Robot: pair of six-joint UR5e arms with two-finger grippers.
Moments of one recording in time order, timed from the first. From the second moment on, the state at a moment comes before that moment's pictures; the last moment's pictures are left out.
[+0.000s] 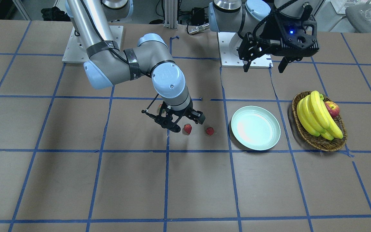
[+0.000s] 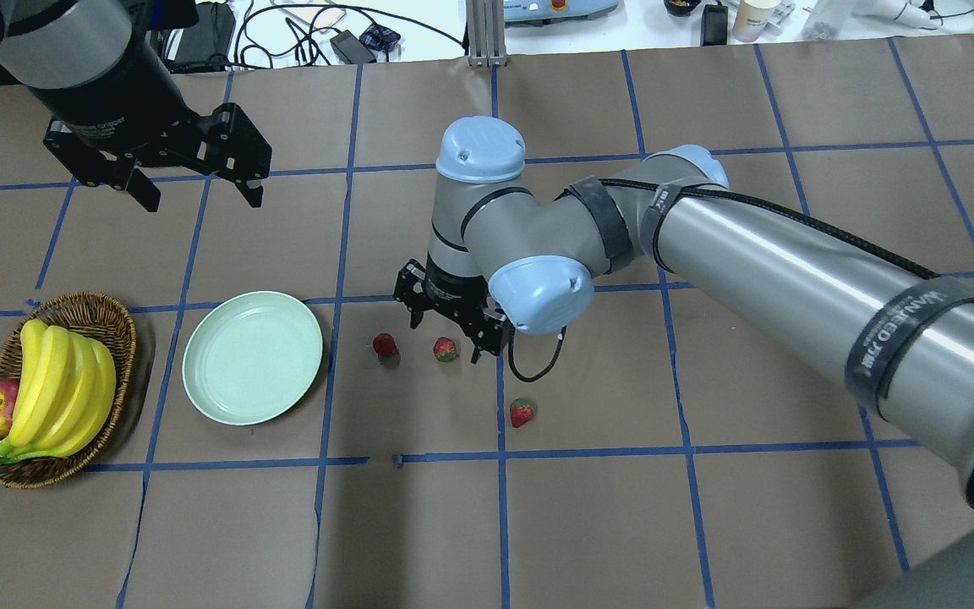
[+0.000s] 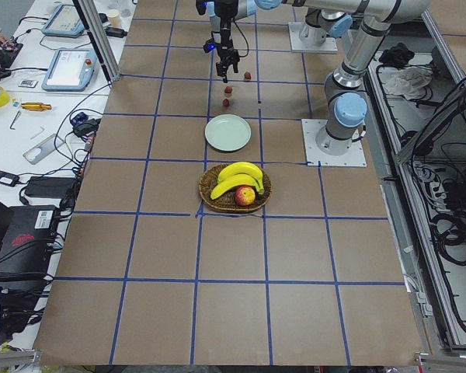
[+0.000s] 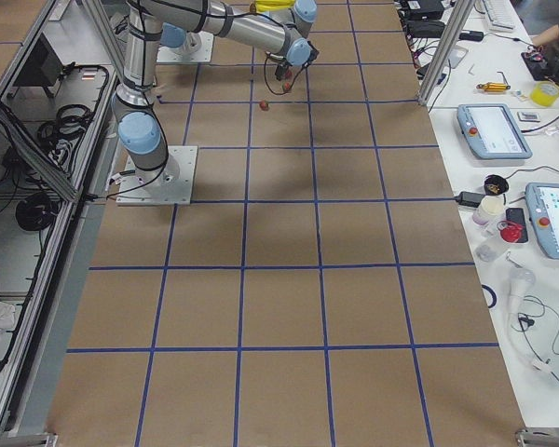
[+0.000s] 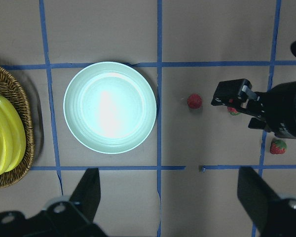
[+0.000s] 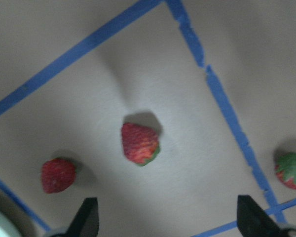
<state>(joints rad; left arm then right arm) -1.57 -1.52 -1.52 -1.64 1.58 -0.01 2.00 -1.14 1.71 -2.01 -1.33 0.96</state>
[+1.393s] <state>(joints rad) -1.57 -1.52 -1.52 -1.64 1.58 -0.01 2.00 -1.21 1.92 -2.05 -1.55 0.62</state>
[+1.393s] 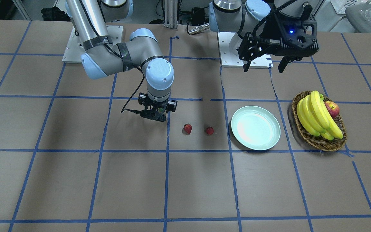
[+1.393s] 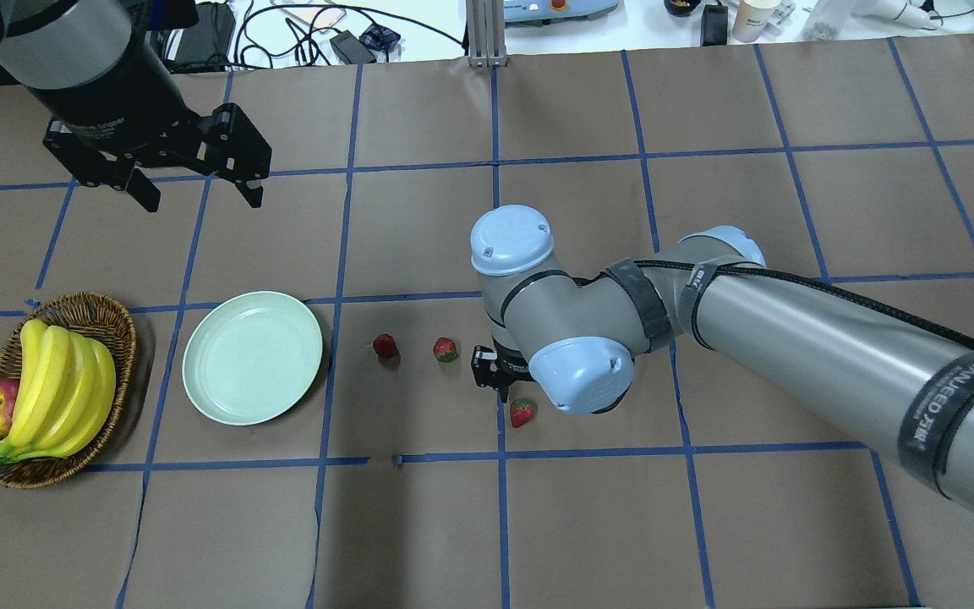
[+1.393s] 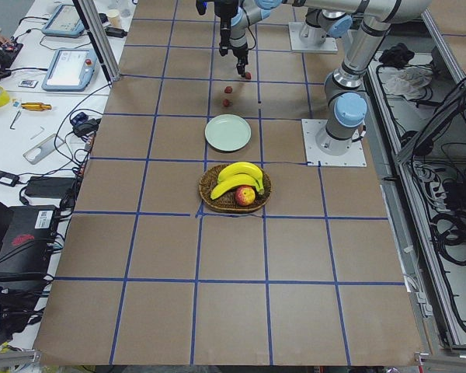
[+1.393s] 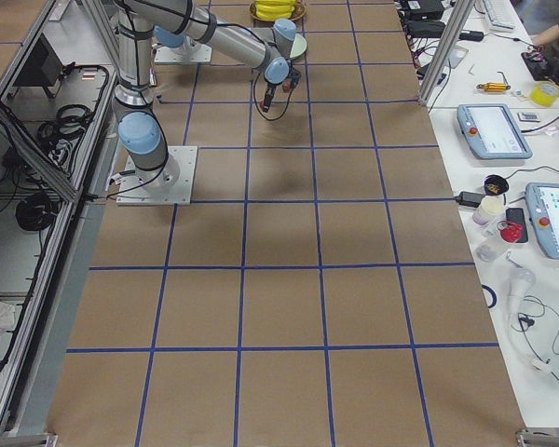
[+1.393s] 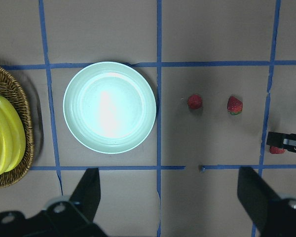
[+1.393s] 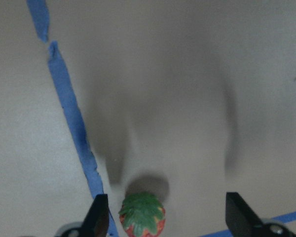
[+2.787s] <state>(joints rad) -1.57 -1.52 -1.52 -1.64 1.58 -0.01 2.00 -1.18 1.92 -2.11 -1.51 0.63</state>
